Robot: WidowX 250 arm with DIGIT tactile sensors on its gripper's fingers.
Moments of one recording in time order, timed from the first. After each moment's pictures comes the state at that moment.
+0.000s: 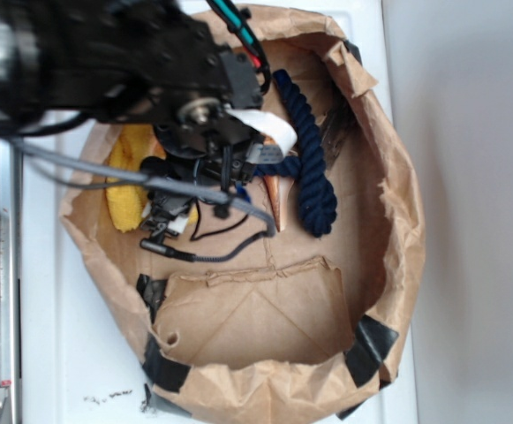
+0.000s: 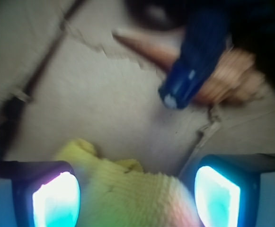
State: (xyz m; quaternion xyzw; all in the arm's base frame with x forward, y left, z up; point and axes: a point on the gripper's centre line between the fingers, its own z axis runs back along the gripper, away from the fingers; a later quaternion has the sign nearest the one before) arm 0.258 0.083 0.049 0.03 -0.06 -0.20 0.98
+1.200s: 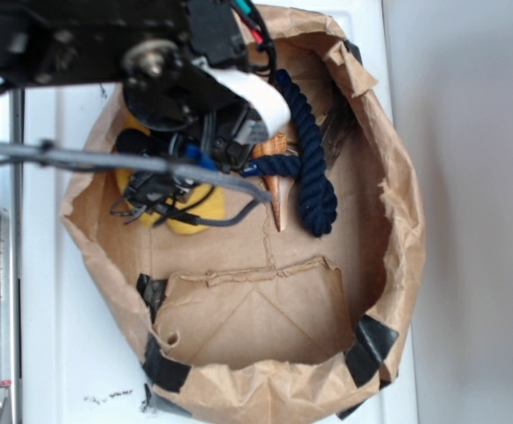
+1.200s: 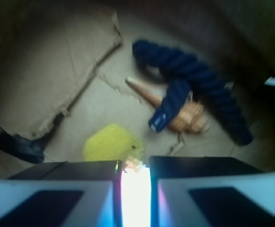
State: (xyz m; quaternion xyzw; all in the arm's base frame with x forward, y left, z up) arm 0.263 0.071 0.132 0.04 -0.16 -0.24 0.96
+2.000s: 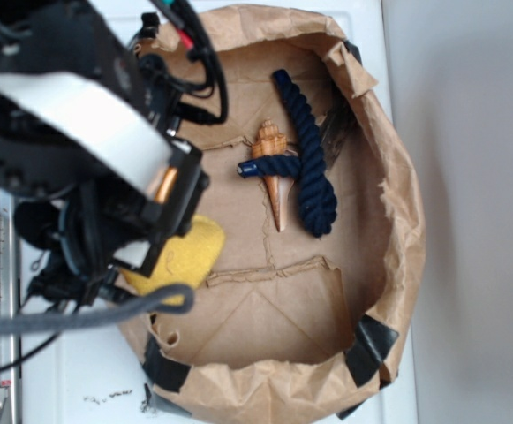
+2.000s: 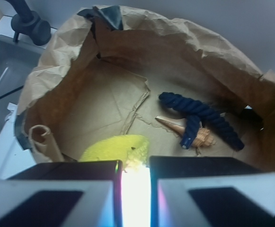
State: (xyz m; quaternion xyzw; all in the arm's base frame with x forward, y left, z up) arm 0.238 0.000 0.202 -0.01 -0.22 -0.22 0.95
